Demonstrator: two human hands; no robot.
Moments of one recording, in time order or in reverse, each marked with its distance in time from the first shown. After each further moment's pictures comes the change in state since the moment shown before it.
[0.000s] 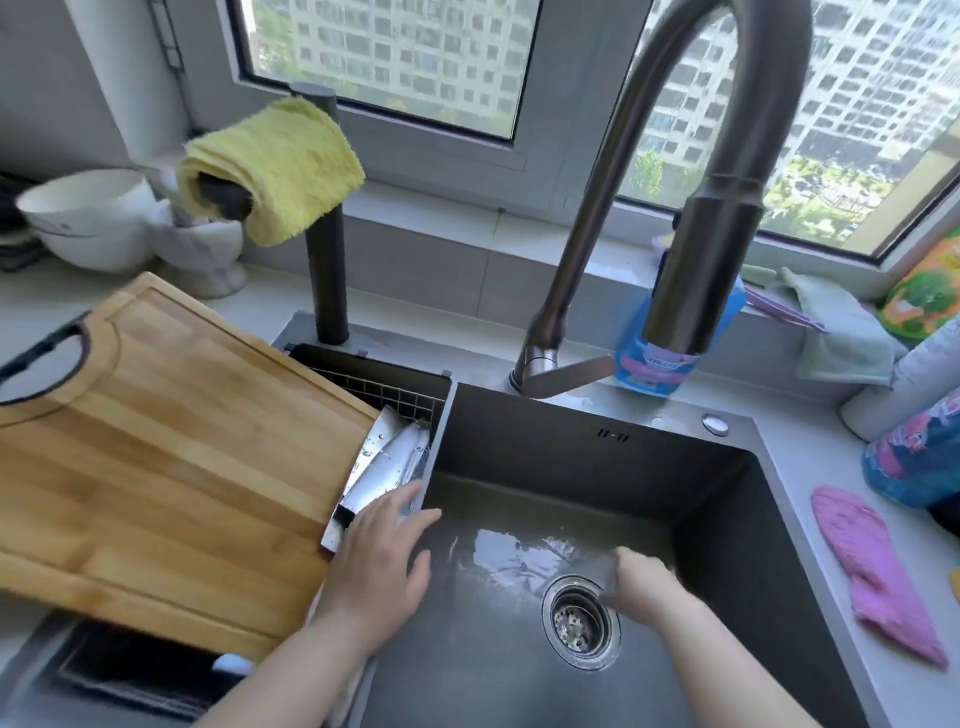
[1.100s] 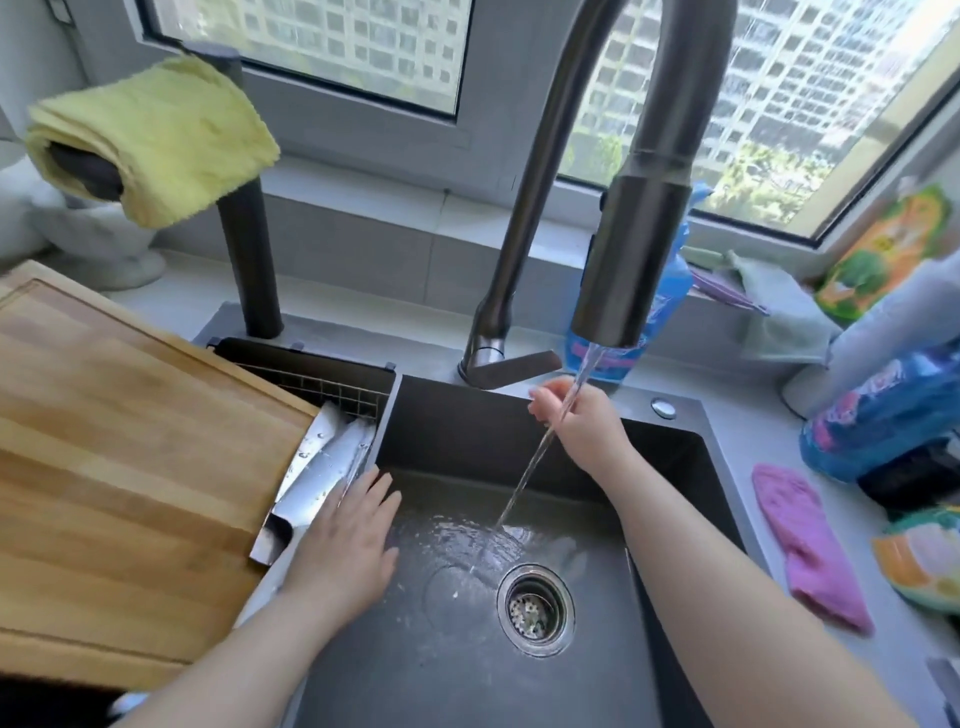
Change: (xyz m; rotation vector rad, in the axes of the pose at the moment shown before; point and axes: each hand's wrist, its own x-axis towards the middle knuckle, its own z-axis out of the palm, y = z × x) left_hand 0.034 0.018 0.012 0.351 -0.545 0.012; right_hand 0.015 -0.071 -0.083 0.378 0.361 -0.515
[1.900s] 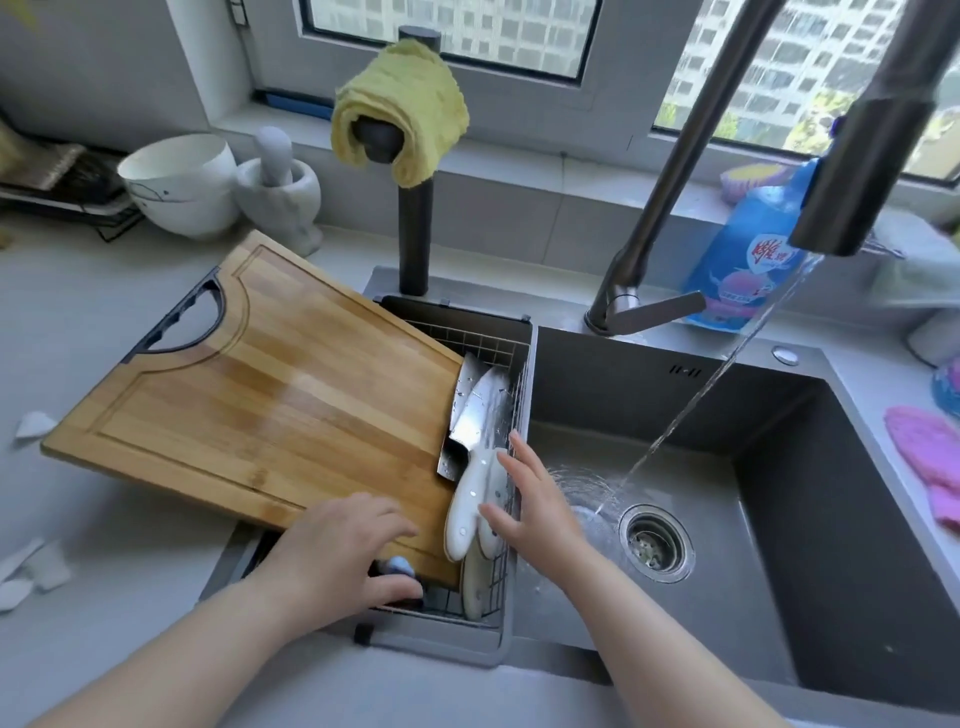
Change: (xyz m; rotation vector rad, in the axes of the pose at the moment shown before) left_hand -0.135 -0.124 -0.056 -0.139 -0.090 0.161; right_hand -0.139 -0.043 0.180 -0.099 -0.325 -0.082
